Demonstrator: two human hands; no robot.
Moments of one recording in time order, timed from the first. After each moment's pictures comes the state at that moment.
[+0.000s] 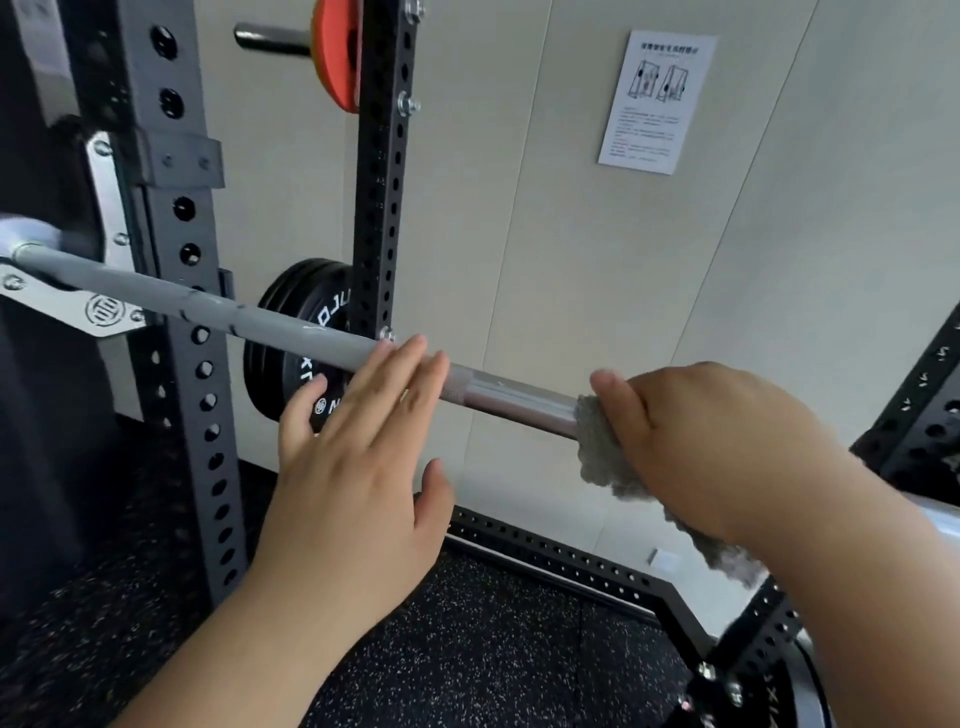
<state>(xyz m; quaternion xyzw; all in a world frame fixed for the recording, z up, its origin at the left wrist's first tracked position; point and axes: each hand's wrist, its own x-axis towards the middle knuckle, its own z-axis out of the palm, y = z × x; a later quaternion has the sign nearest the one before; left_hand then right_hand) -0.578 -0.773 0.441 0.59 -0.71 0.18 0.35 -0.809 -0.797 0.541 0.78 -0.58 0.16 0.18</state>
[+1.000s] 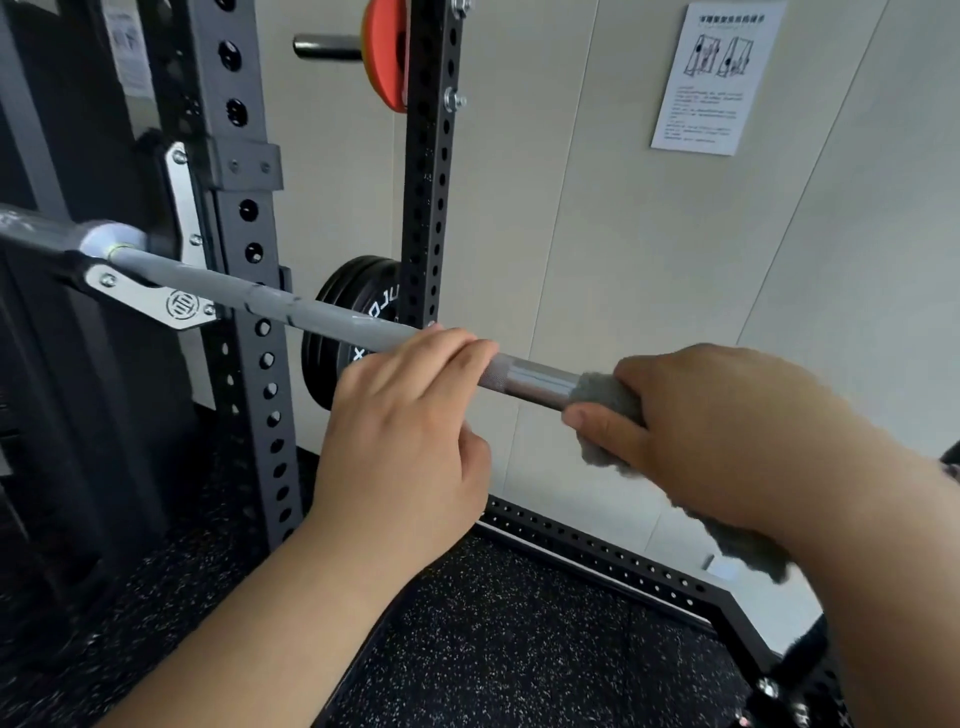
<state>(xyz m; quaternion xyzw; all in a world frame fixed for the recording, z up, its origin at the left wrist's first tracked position) -0.580 -0.779 0.454 0.57 -0.70 0.20 0.39 -0.786 -0.797 0.545 0.82 -0.53 0.10 0.18</state>
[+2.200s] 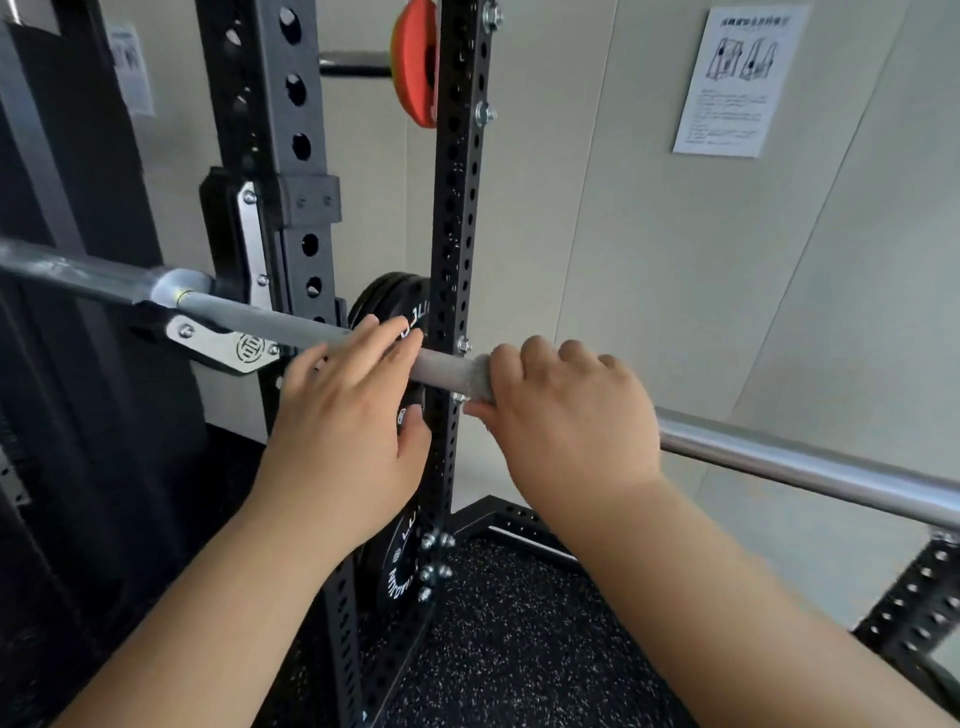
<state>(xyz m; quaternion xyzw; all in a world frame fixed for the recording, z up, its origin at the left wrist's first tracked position) -0.438 -0.803 0.467 0.62 -0.69 0.19 0.32 -0.625 -0.839 0.502 0.80 -0.46 0.16 0.34</state>
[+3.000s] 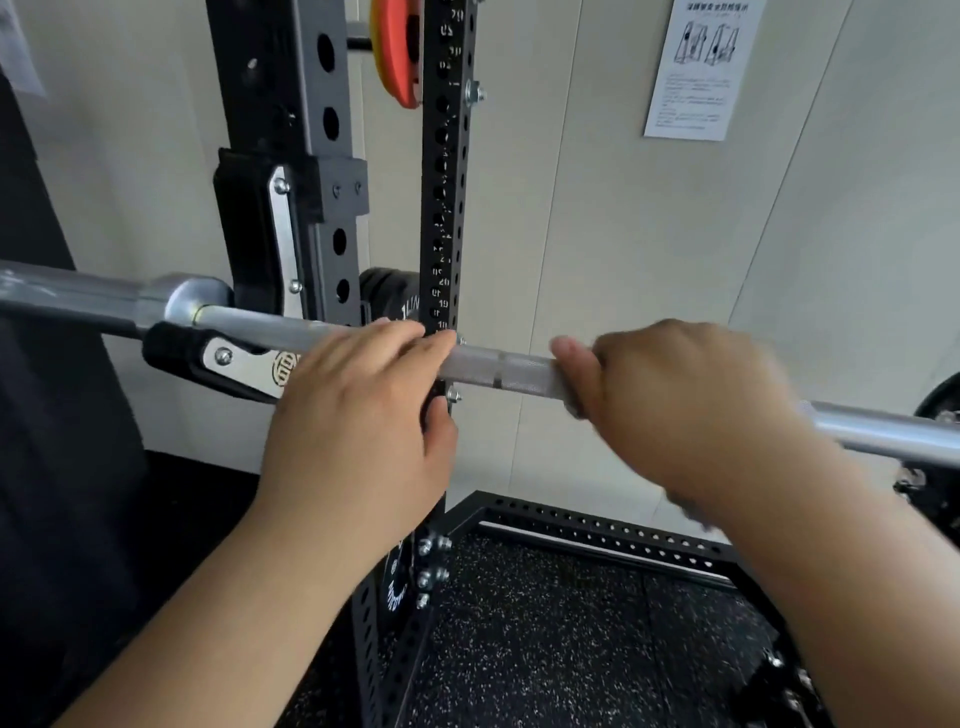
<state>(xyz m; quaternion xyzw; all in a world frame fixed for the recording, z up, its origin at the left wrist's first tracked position) -0.345 -0.830 0.472 0.55 -0.74 0.20 0.34 -0.571 -0.845 0.525 0.75 -0.57 0.16 0.29</state>
